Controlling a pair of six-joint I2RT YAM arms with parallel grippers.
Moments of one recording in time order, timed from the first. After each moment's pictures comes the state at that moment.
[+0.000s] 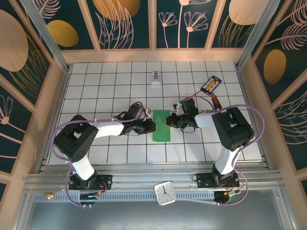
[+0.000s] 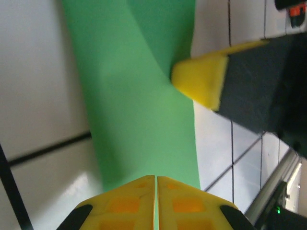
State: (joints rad) left arm -0.68 1.75 0.83 0.06 0.45 -0.82; right arm 0.43 1.79 0.76 0.09 -0.57 0.60
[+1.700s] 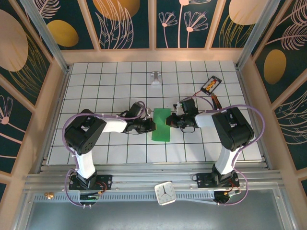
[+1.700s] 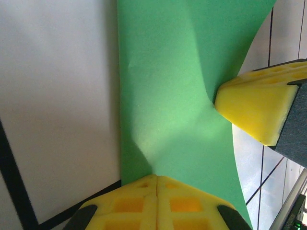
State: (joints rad) left arm -0.65 1.86 0.86 0.09 0.46 -0.80; right arm 0.43 1.79 0.76 0.09 -0.57 0.60
